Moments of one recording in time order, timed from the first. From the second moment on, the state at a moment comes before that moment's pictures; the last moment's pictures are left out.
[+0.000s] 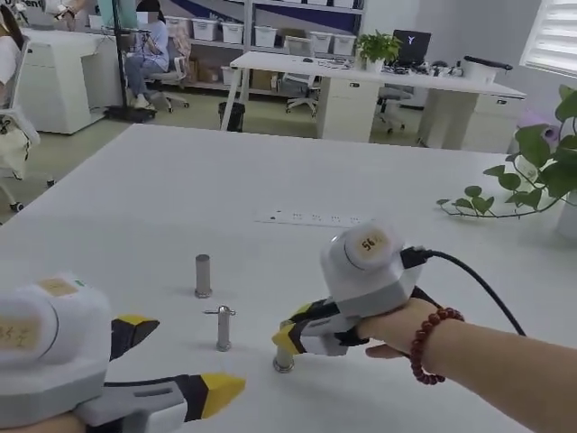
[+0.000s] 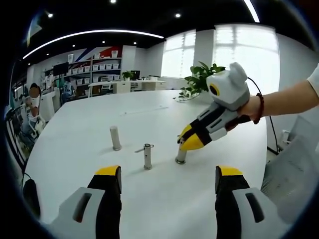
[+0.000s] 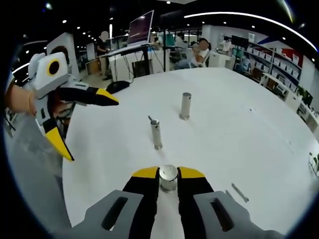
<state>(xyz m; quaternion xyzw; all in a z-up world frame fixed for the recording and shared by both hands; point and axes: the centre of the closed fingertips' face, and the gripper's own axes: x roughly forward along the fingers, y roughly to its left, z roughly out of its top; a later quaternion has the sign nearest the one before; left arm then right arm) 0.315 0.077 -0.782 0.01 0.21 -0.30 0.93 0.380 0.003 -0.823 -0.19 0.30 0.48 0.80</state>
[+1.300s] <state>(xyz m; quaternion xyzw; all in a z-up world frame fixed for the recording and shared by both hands) 0.310 0.068 -0.782 0.02 0.19 -0.31 0.93 0.421 -0.092 -0.828 -0.20 0.33 0.40 0.83</state>
